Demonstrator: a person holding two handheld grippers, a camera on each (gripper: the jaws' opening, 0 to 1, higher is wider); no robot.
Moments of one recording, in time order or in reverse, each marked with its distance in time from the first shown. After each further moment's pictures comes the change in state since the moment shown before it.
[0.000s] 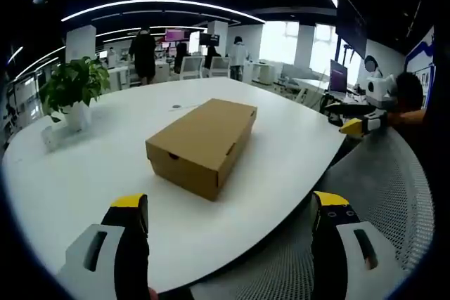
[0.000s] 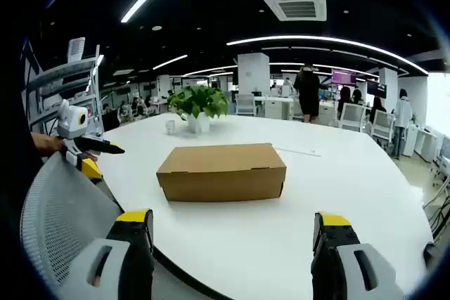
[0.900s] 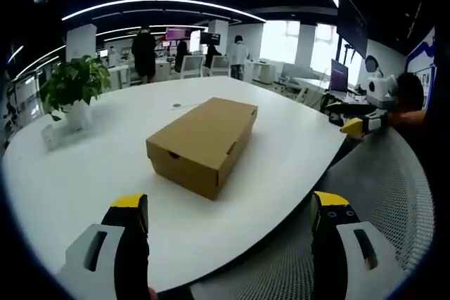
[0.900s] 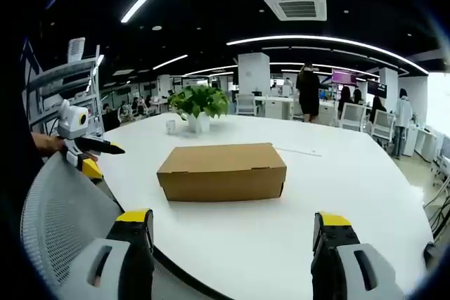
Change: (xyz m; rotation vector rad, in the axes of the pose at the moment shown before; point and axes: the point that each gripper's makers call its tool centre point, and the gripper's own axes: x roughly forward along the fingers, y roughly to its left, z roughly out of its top) left arm 0.000 0.000 -0.001 -0.004 0.007 0.002; right arm 0.000 0.000 0.000 0.001 0.001 0.003
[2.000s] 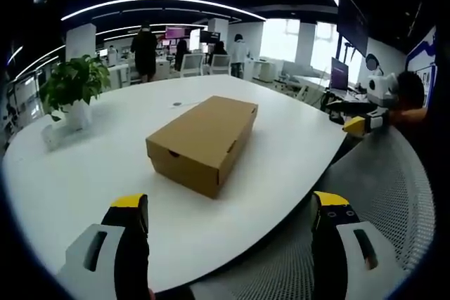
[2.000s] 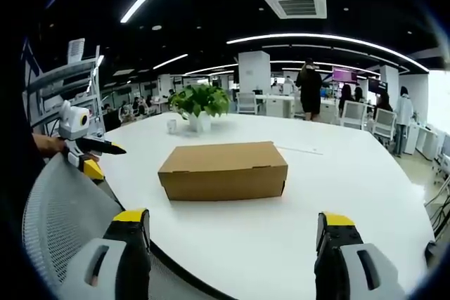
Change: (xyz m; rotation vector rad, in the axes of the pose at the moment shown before) left arm 0.001 -0.001 -0.001 0.010 0.015 0.003; right arm -0.001 0.001 0.000 0.007 0.006 0.009
